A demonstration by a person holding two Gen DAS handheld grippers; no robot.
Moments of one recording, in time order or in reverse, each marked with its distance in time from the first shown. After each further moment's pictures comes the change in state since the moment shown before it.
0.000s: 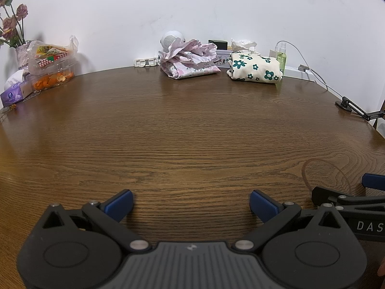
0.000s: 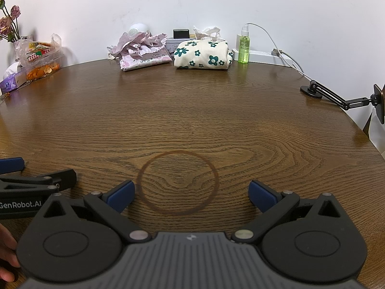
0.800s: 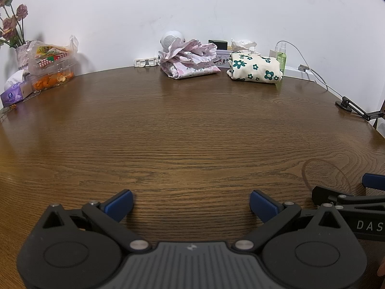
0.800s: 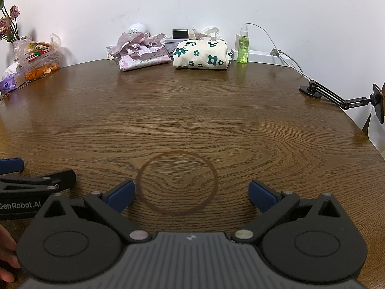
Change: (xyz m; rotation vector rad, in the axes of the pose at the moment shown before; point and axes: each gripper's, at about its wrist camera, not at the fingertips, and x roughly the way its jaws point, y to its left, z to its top) left arm 0.001 0.000 -0.001 0.000 -0.001 0.000; right arm 0.000 0.001 0.000 0.004 0.000 -0.006
